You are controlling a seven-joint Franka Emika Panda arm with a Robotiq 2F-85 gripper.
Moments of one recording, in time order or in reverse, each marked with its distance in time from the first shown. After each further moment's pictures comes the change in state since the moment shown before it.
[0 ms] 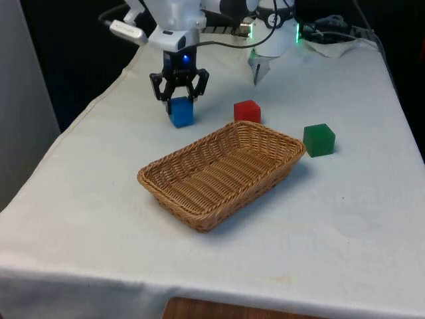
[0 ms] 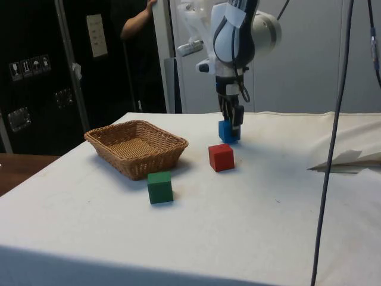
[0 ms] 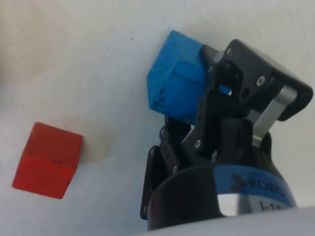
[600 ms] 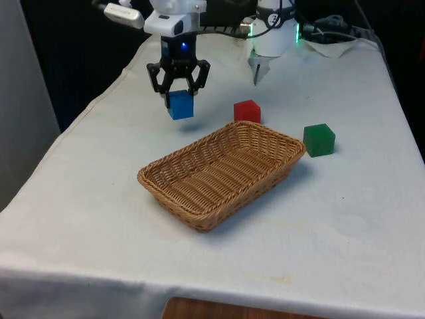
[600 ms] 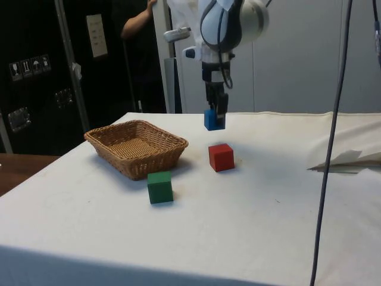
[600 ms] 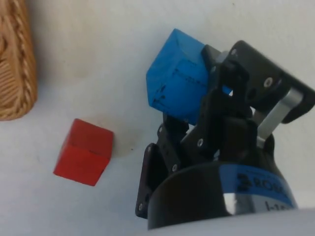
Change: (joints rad) arm 0.017 -0.048 0.008 0.071 0.000 -0.091 0.062
